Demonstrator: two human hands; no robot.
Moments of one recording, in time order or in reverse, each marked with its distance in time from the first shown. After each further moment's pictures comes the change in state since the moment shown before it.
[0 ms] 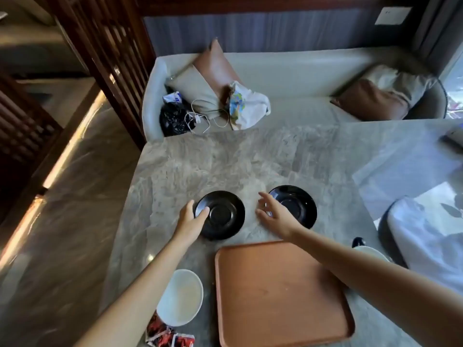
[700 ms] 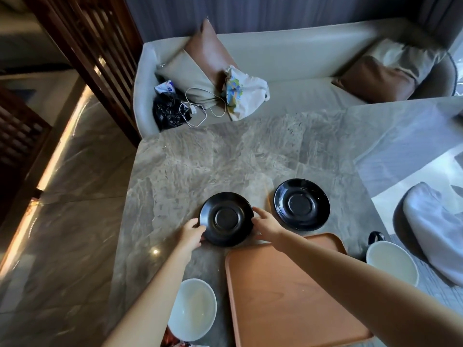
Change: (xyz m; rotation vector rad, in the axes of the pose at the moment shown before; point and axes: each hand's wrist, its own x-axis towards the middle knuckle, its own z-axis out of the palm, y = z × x) left_hand 0.034 -0.039 0.001 -0.212 -0.057 -0.386; right_hand 0.035 -0.007 0.066 0.684 -0.051 0.568
